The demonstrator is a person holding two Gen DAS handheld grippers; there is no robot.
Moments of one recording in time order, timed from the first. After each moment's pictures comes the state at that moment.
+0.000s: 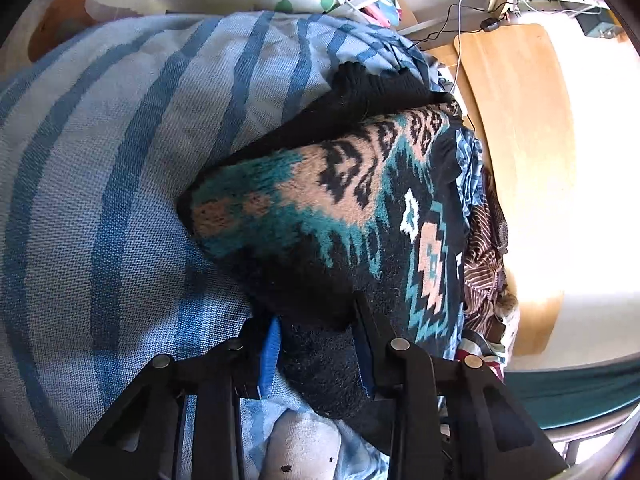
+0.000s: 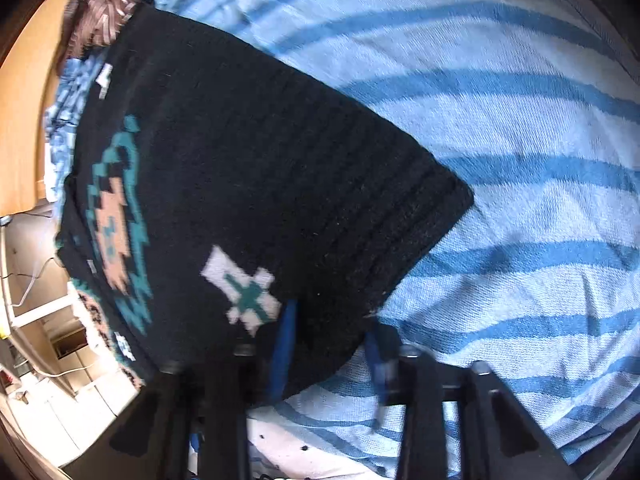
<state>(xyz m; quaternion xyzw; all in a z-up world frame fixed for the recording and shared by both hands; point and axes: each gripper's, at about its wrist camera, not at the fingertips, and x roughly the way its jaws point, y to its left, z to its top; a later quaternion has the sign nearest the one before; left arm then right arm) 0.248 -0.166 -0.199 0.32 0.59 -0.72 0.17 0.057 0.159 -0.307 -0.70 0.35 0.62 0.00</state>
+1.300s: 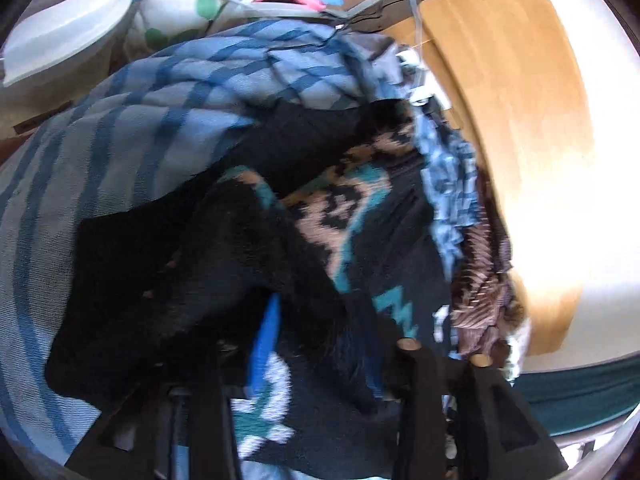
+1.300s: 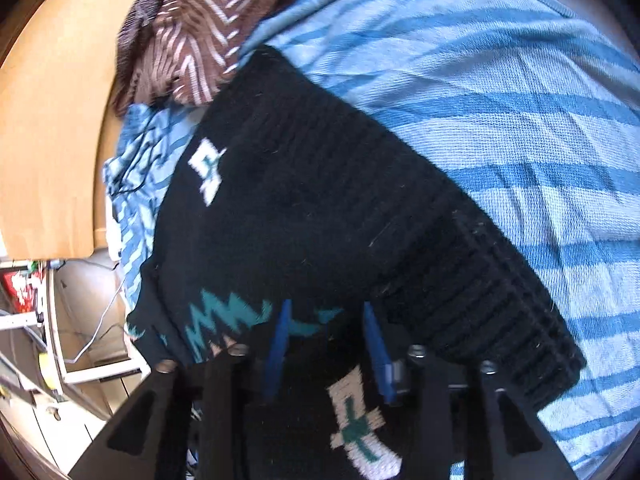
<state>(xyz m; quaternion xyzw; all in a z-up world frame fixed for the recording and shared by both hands) 0.050 -0.250 -0.158 0.34 0.55 -0.75 0.13 -0.107 0.131 -0.272 -0.62 0.40 0.68 -0.06</state>
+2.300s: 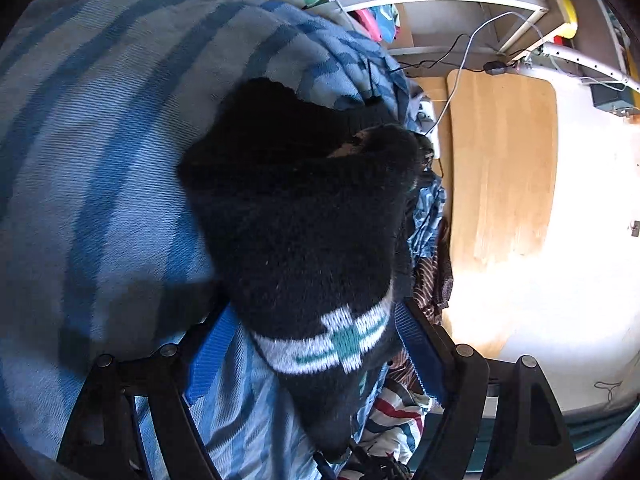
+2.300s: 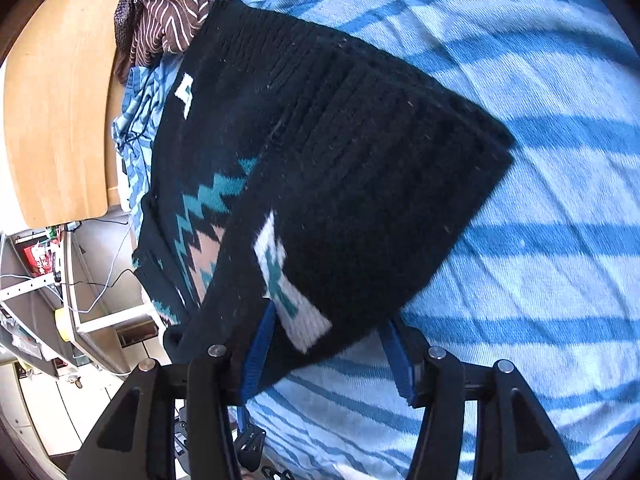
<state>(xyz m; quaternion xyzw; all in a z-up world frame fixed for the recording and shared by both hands) 0.137 -0.223 -0.222 0.24 0.69 -0.67 0.12 -0.022 0.151 -0.304 -0.64 0.43 0.63 -0.10</state>
